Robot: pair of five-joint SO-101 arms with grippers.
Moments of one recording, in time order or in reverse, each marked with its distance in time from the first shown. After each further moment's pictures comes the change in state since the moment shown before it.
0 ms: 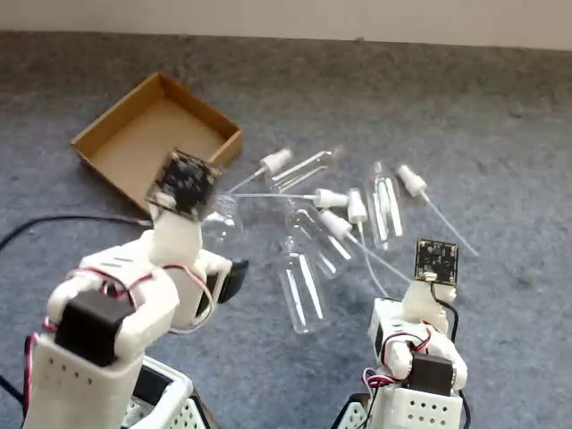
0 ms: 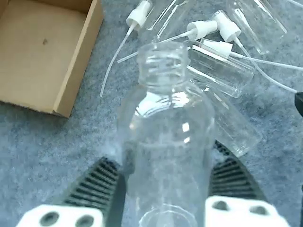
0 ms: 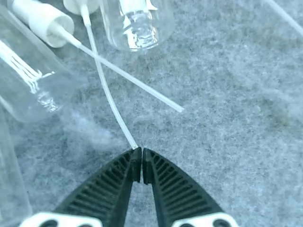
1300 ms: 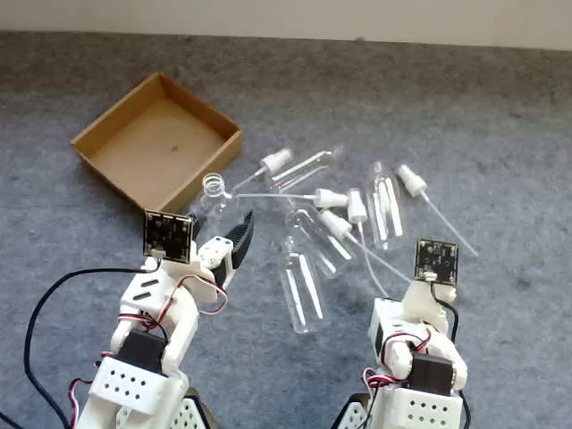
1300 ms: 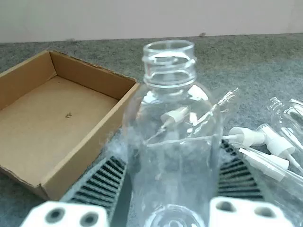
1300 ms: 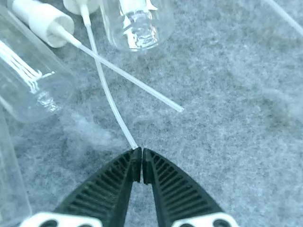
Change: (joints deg) left arm -7.3 -24.0 60.9 -70.4 7.7; right arm 0.0 0.0 0.0 0.0 0.0
